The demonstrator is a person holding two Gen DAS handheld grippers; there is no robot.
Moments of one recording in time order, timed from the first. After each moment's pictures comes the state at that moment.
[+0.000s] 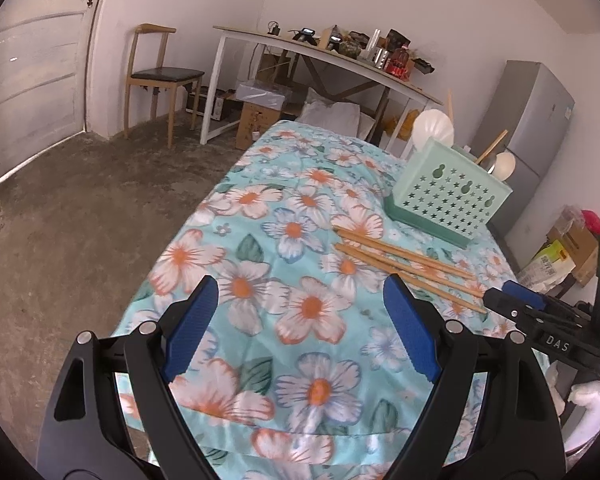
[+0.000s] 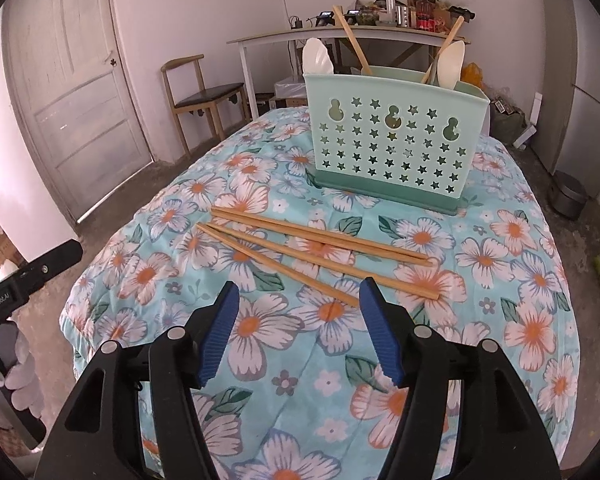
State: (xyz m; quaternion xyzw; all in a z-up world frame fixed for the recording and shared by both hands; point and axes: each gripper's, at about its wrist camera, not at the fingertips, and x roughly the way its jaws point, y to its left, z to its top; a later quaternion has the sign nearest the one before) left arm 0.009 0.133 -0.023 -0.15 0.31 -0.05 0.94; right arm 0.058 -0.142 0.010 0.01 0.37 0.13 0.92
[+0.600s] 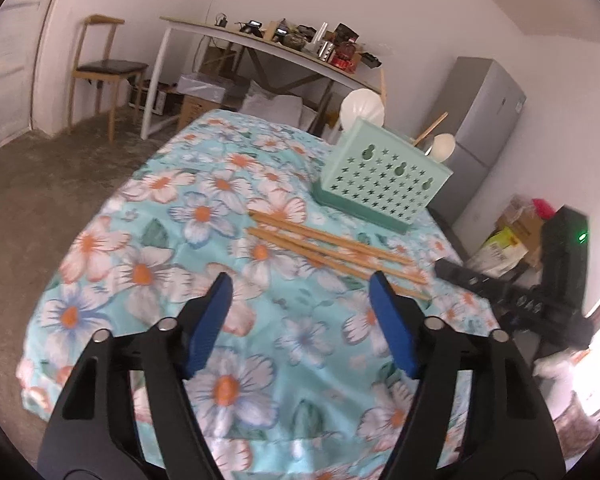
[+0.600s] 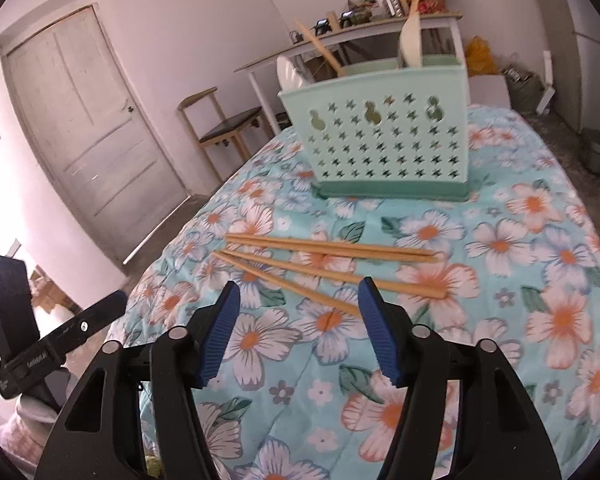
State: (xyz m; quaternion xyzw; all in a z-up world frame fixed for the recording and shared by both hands) left arm 0.017 0.092 -0.035 -0.17 0.30 -0.16 0.92; right arm 0.071 -0.182 -0.001 0.12 0.37 0.20 0.90
